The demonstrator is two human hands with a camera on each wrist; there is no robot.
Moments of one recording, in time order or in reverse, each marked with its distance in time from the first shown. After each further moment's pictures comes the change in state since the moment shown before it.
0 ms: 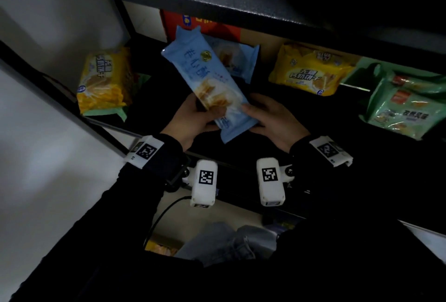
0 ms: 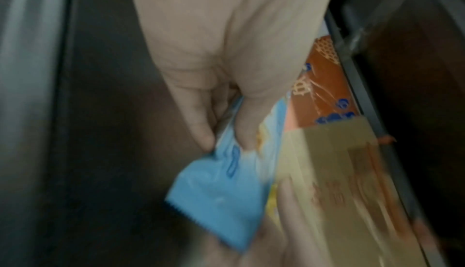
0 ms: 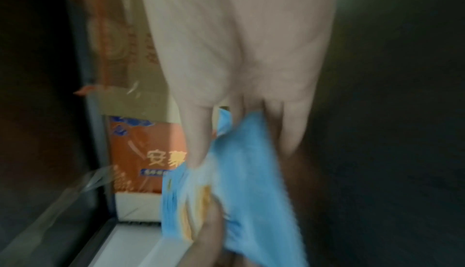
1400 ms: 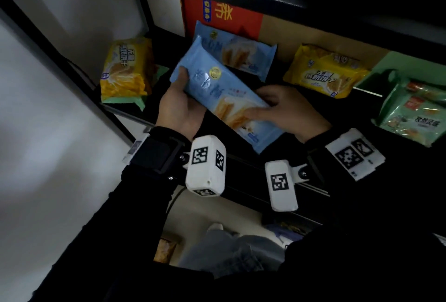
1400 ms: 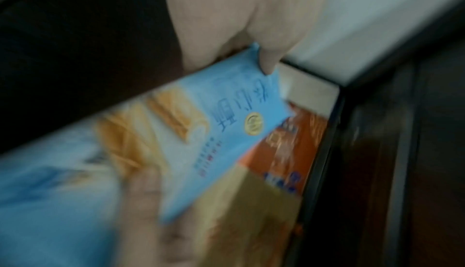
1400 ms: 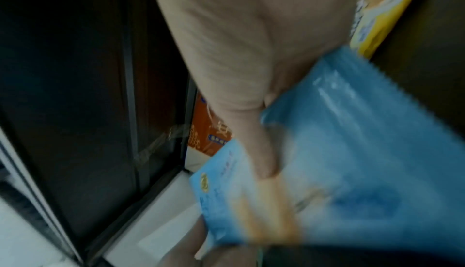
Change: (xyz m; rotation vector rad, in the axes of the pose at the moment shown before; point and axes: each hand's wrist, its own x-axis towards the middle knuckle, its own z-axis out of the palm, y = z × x) left_hand -0.024 0.033 -0.018 -0.807 0.106 0.030; right_hand -0.022 -0.037 0.022 -0.664 0.039 -0.198
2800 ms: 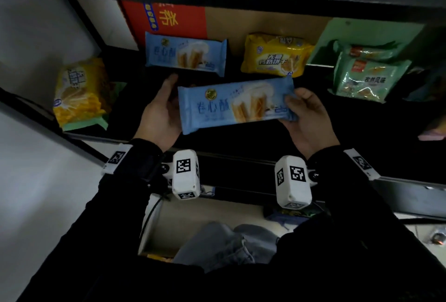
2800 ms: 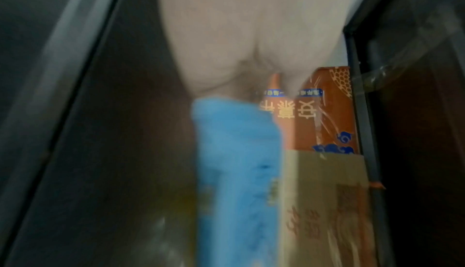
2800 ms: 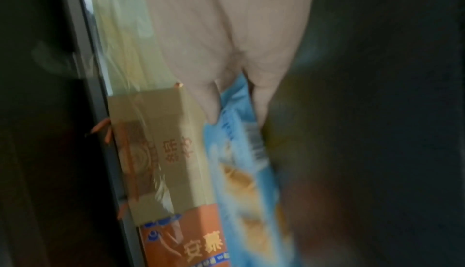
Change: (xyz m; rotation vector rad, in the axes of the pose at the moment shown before) left_hand 0.013 -0.030 -0.008 0.390 -0.173 -0.060; right_hand -0.054 0.083 -0.026 1.178 0.611 0.138
